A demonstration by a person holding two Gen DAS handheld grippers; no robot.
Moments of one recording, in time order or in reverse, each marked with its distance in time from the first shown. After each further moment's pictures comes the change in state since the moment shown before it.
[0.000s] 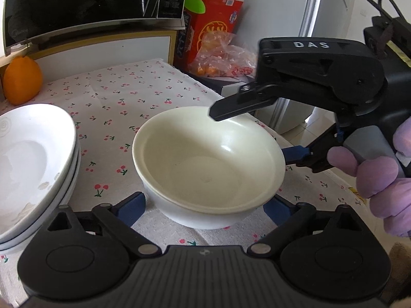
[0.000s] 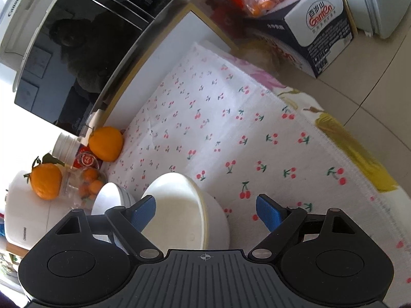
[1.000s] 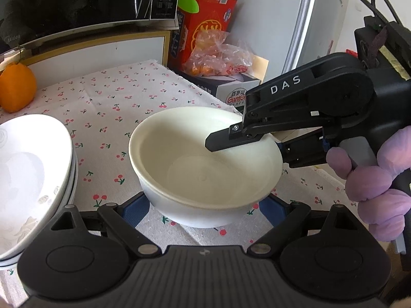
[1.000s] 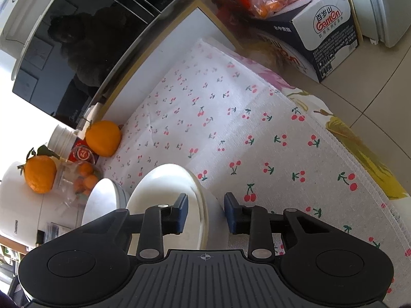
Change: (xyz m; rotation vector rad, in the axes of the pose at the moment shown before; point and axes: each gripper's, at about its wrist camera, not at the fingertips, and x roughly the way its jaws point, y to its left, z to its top) left arm 0.000 0.001 0.008 0.029 0.012 -0.014; right arm 0.008 0.008 -0.001 -0.051 -0.012 -0.024
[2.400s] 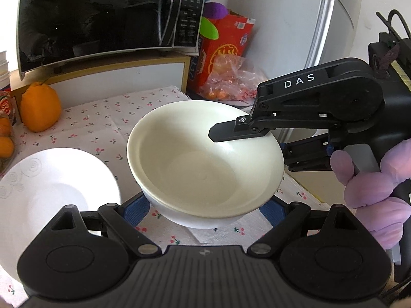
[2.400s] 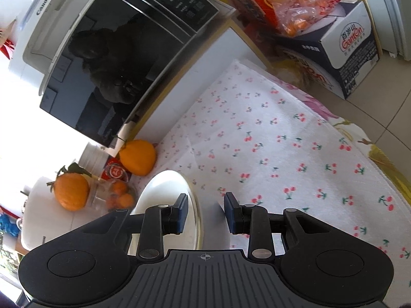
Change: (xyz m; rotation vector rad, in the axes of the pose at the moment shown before) left arm -0.040 0.019 0.019 -0.049 -0.065 0.044; right arm -0.012 0.049 0.018 0.002 -0.068 0.106
